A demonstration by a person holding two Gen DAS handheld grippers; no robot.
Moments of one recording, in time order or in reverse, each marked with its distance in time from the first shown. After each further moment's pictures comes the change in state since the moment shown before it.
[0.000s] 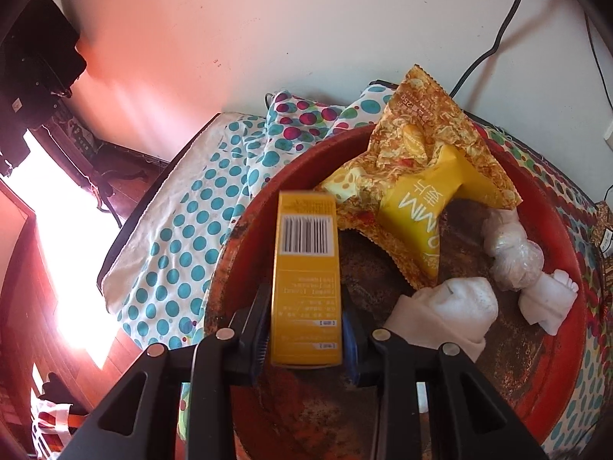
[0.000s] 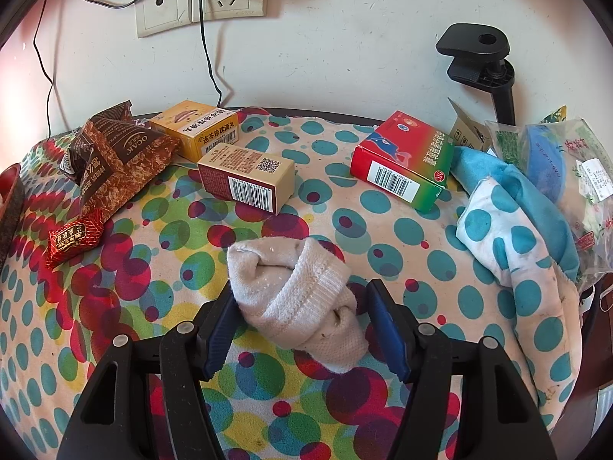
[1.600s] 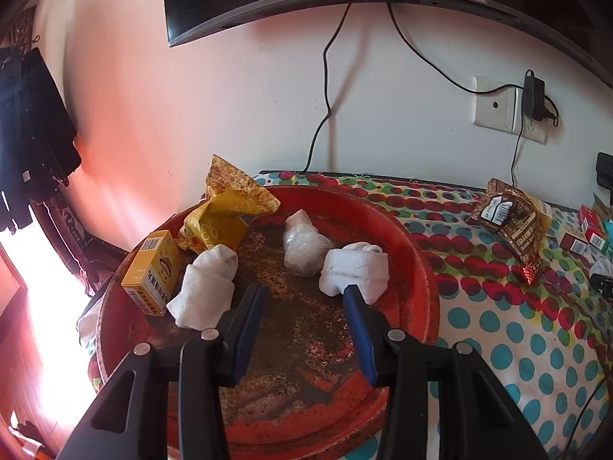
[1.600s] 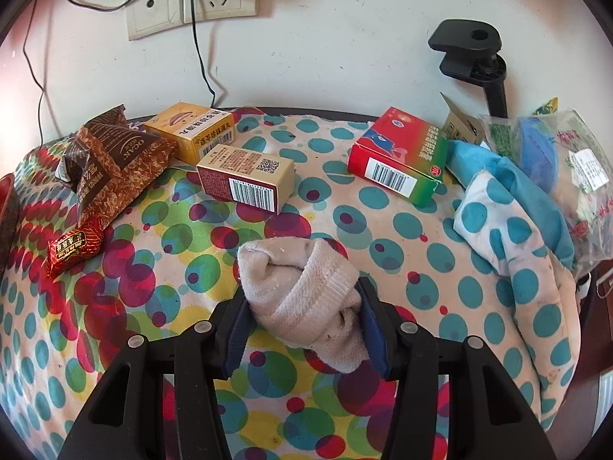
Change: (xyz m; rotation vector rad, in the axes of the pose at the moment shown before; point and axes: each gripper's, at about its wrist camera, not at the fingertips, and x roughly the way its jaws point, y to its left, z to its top) left arm -0.089 -0.155 -0.111 0.116 -0.459 -0.034; right arm -0.022 0.063 -0.005 0.022 0.022 -0.035
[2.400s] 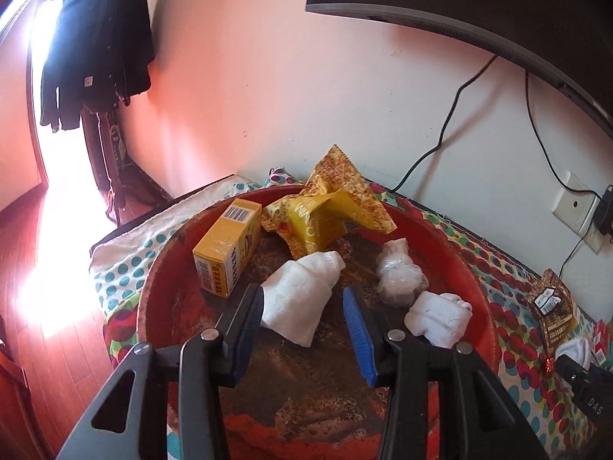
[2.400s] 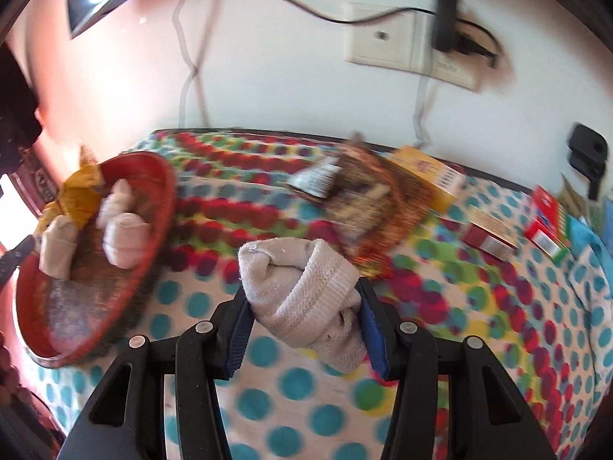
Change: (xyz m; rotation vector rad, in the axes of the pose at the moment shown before) left arm 0.012 0.086 0.002 -0.382 0.033 0.104; right arm -0.161 0.170 -0.035 -0.178 -0.075 0.306
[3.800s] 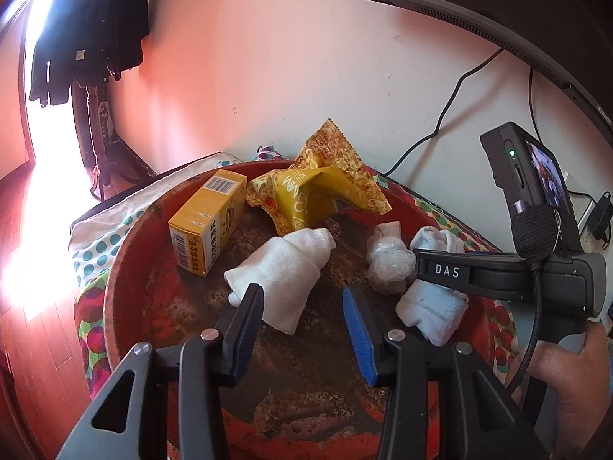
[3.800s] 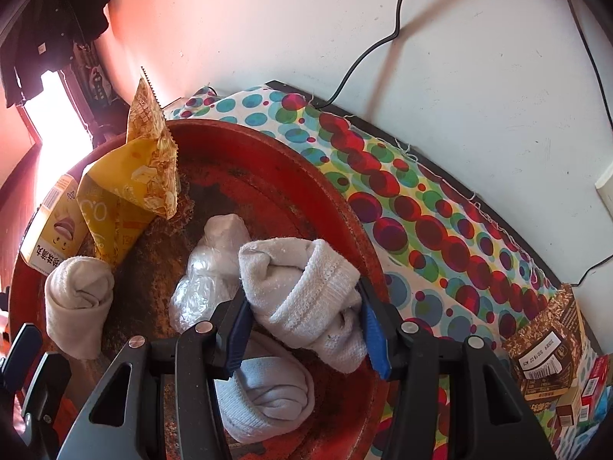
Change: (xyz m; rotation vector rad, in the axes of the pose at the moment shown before) left arm 0.015 -0.003 -0.008 -0.029 0.052 -0.064; right arm 0.132 0.038 0.091 -0.360 0.167 0.139
